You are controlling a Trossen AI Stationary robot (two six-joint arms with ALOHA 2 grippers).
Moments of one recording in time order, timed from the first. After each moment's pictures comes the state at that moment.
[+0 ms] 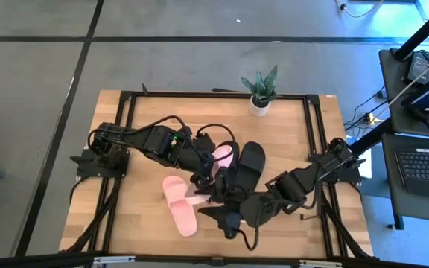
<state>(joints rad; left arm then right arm) -0.29 1.91 2.34 -1.57 -0.43 -0.70 0.56 1.94 2.14 -0.60 0.58 -0.50</state>
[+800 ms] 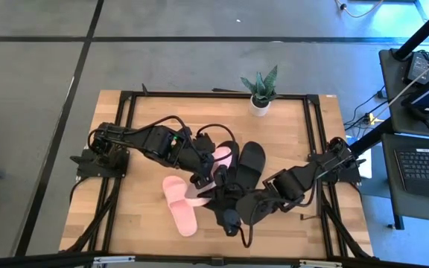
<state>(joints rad) -0.29 1.91 2.34 -1.57 -0.42 -0.70 0.54 1.94 2.14 -0.68 0.54 -0.44</state>
